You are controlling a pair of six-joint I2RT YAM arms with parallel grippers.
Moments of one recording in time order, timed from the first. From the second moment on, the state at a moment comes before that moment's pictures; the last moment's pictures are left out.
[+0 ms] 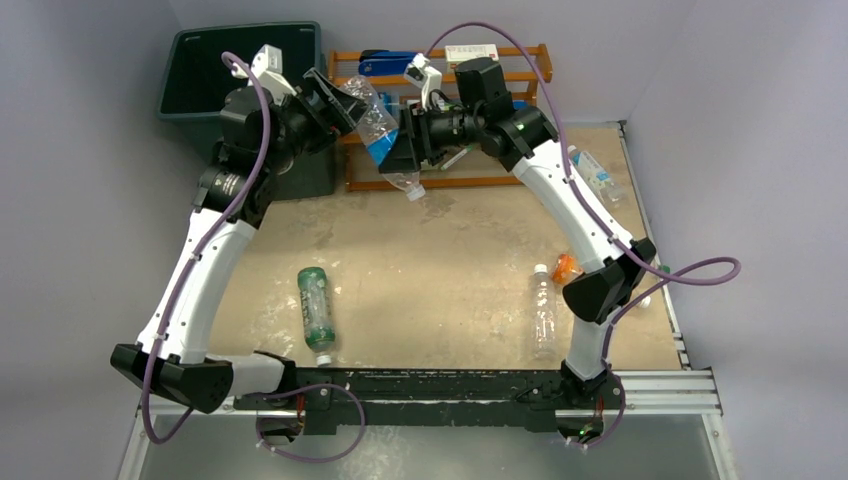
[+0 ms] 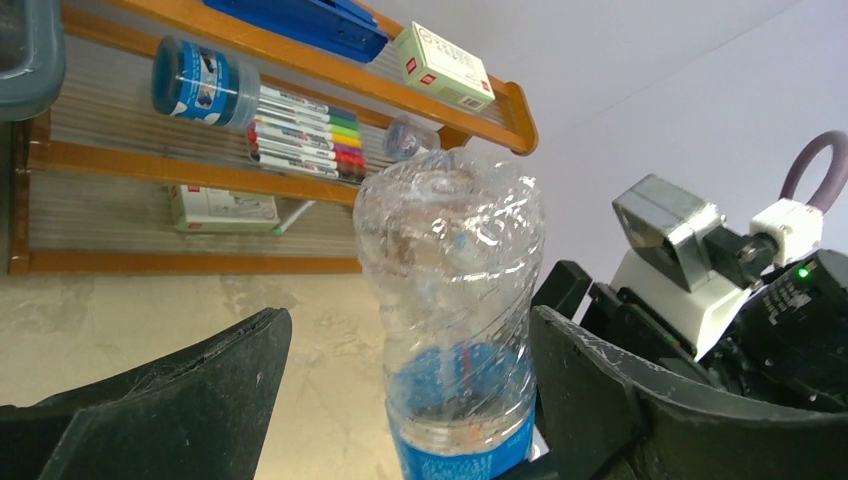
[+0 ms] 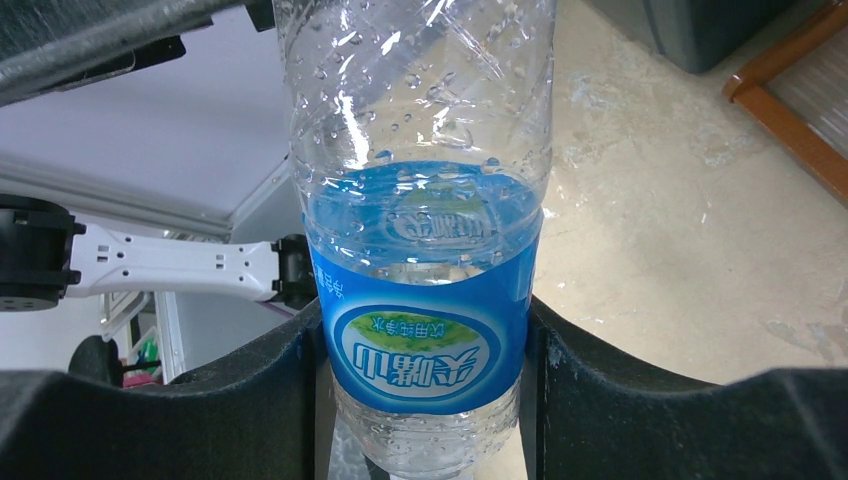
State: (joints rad) left arm -0.30 1.29 1.59 -0.45 0.13 -0.77; right arm 0.61 1.87 2.19 -0.81 -0.68 0.29
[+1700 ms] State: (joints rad) left arm -0.23 1.65 2.04 -0.54 0.05 -0.56; right arm 0.61 1.61 1.90 -0.83 -0.56 0.31
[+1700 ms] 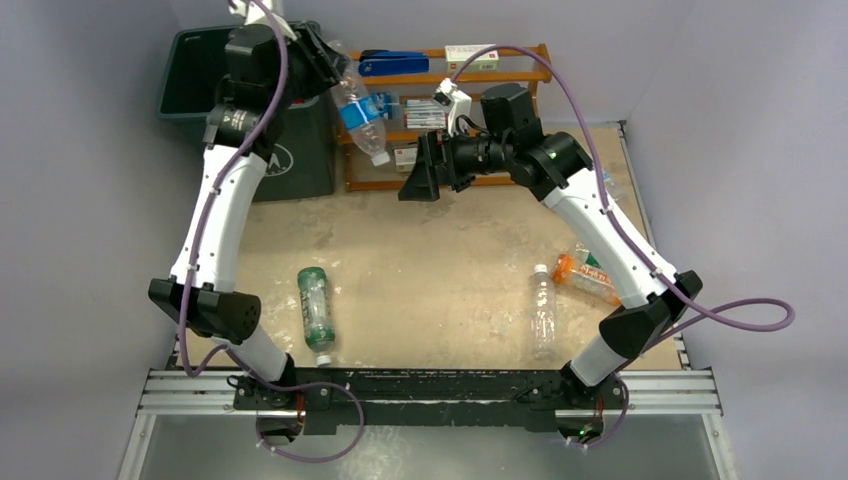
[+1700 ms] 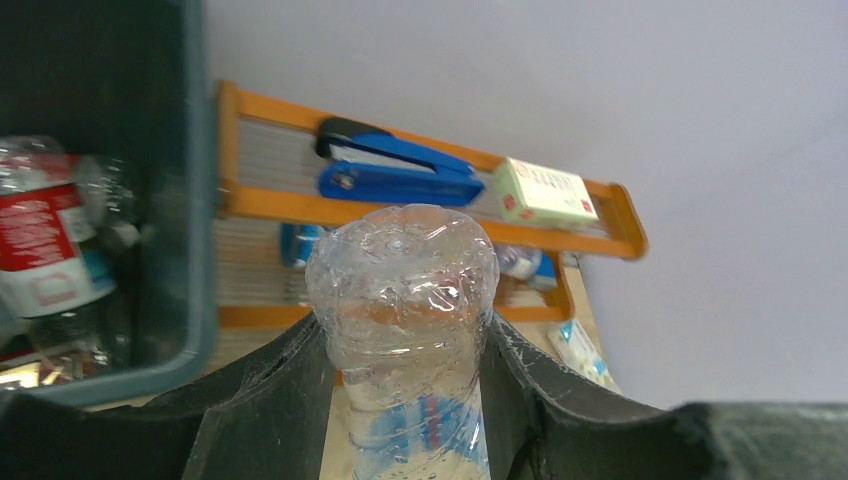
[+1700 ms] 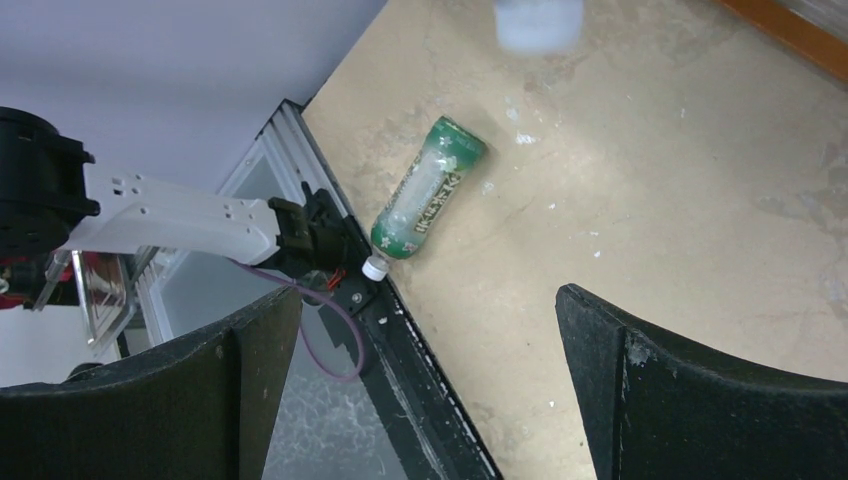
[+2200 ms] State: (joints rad) left arm 0.15 1.66 1.92 -0.19 0.24 -0.90; right arm 0.61 1.61 1.84 -0.83 -0.54 0.33
